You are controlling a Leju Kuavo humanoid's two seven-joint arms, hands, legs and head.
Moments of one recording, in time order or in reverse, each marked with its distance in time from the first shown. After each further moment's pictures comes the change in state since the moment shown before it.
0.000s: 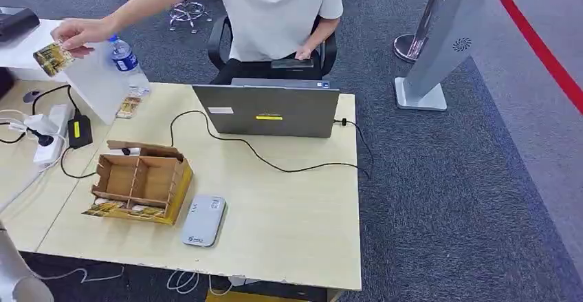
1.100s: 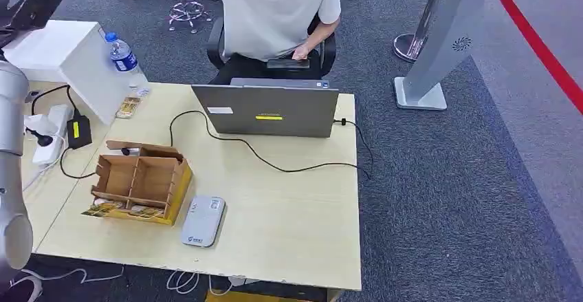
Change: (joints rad) left arm -0.436 0.083 -0.618 0.343 -0.911 0.209 0.267; right arm -0.002 0.029 -0.016 0.006 0.097 0.021 0.034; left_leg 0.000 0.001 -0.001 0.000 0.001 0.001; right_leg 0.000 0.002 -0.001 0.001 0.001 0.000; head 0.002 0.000
